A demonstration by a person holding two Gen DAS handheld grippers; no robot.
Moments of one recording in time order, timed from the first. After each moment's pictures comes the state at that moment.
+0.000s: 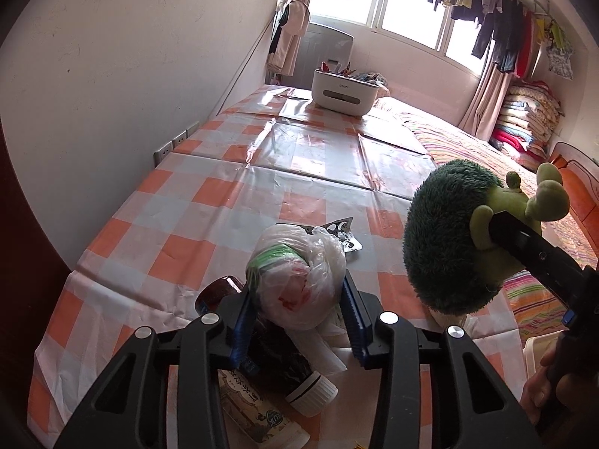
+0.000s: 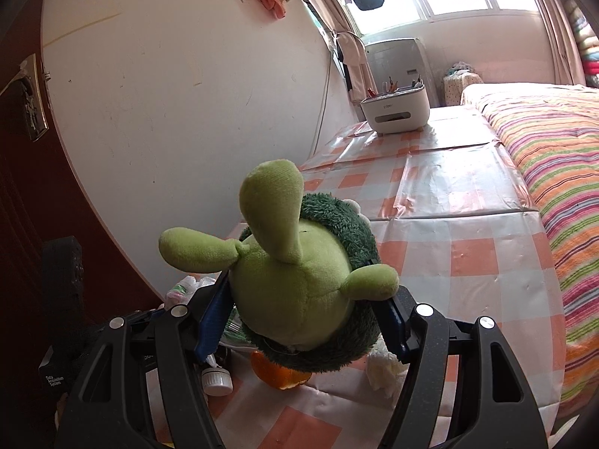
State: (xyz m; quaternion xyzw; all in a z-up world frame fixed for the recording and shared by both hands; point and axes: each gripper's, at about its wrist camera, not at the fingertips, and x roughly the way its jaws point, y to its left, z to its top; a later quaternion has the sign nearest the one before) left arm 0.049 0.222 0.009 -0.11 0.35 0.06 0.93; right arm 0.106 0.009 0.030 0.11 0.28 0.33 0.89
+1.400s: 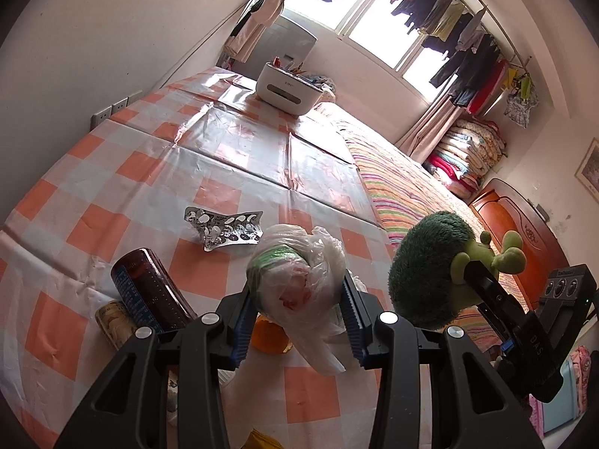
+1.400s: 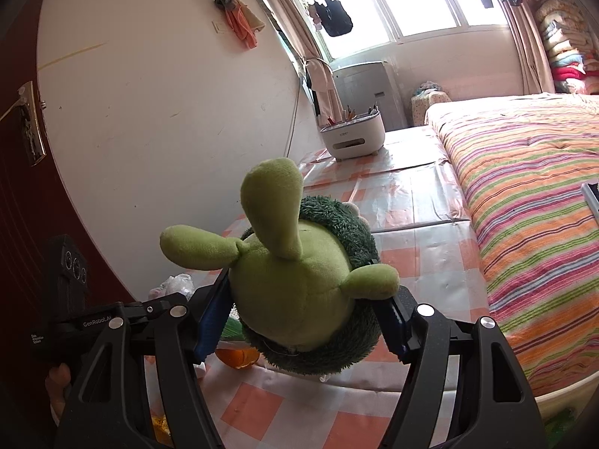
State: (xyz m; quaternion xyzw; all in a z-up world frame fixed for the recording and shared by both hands) left arm 0.044 0.210 0.019 -0.23 0.33 -0.07 0.91; right arm 0.075 -0.063 0.044 0.12 0.25 0.28 0.92
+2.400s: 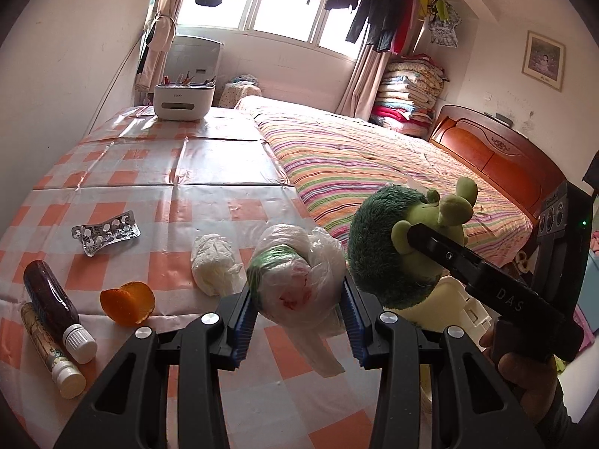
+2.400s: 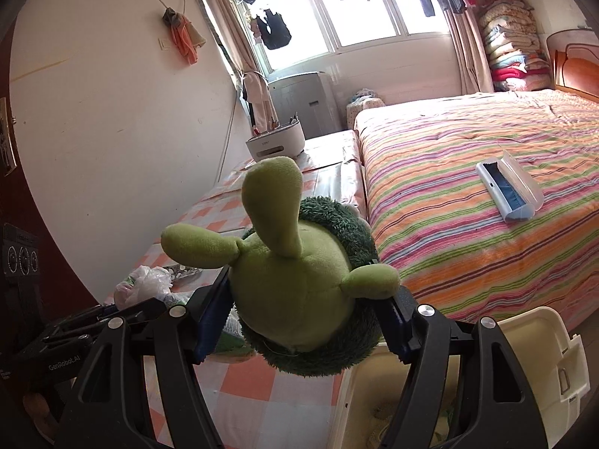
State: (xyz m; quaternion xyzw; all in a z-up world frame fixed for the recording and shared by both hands) left arm 0.010 0.053 0.032 -0.07 0.31 -0.17 0.93; right arm 0.022 -0.167 0.029 0.13 0.25 0.16 0.95
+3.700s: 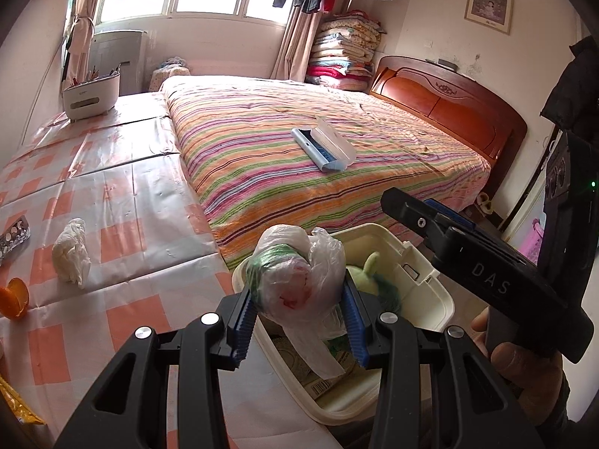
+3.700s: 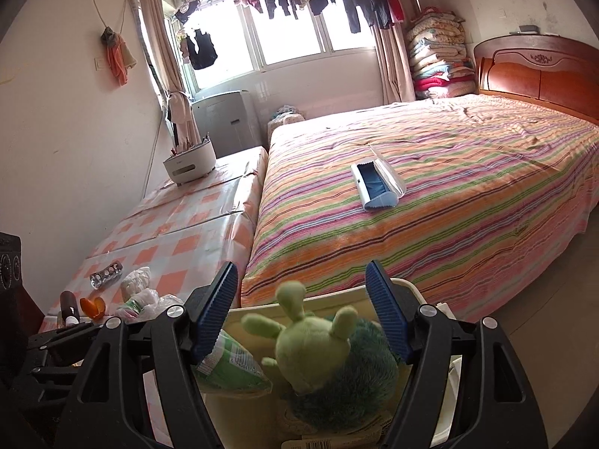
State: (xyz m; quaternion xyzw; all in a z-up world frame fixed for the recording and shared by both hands) left arm -0.011 -0.081 0.009 -0.01 0.35 -0.27 0.90; right arm -0.033 -0.259 0.018 0.12 0.24 0.01 0.96
